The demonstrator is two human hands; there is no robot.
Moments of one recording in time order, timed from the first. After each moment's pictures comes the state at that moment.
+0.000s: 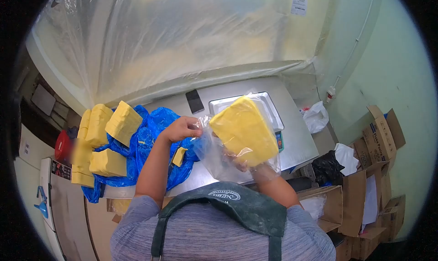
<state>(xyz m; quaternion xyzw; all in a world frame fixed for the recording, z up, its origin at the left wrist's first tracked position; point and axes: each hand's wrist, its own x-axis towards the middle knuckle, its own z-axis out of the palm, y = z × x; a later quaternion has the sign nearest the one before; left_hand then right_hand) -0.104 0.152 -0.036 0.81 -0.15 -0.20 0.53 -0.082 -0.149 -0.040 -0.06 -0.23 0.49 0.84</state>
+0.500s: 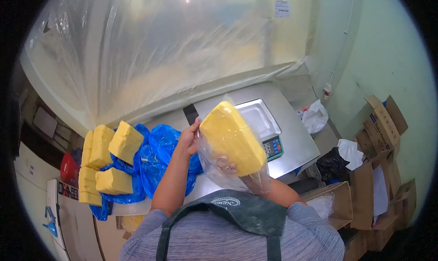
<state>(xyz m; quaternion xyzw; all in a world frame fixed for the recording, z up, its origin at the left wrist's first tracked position) -0.062 0.097 -0.068 0.35 0.10 -0.08 0.93 -0.103 -0.157 -0.054 -0.24 -0.20 0.41 0.86</state>
